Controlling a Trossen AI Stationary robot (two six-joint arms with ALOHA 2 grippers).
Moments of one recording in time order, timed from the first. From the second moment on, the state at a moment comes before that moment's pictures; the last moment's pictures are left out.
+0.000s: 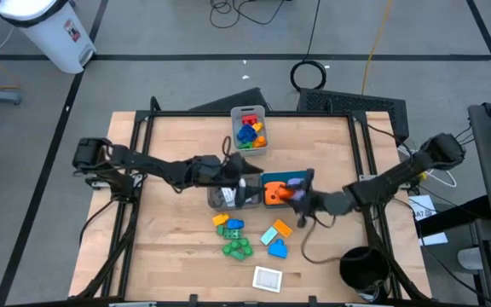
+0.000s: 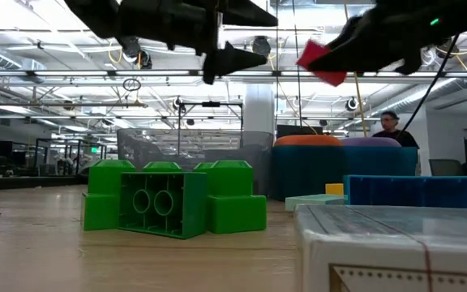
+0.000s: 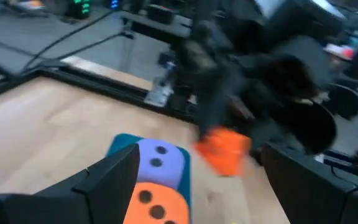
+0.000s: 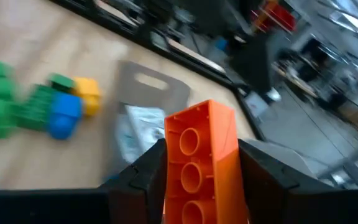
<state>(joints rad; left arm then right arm) -0.03 1.62 0.89 0.61 -0.03 -0.30 0.40 1.23 0.51 0.44 0.68 -0.34</state>
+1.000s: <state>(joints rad) 0.00 1.85 1.02 0.63 -0.01 -0.23 0.23 1.36 0.51 0.64 0.45 -0.35</state>
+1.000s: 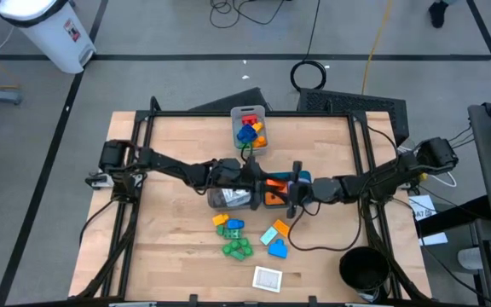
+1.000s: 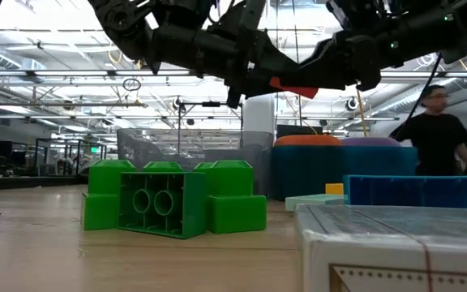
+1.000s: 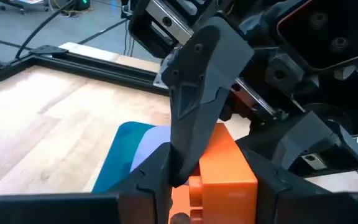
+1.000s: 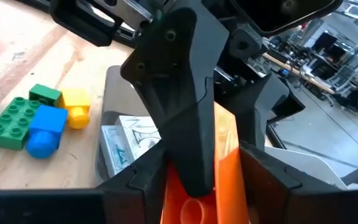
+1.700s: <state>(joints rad) 0.20 1.55 1.02 0.26 -0.48 -0.09 0.32 1.10 0.50 0.48 0.52 -0.19</state>
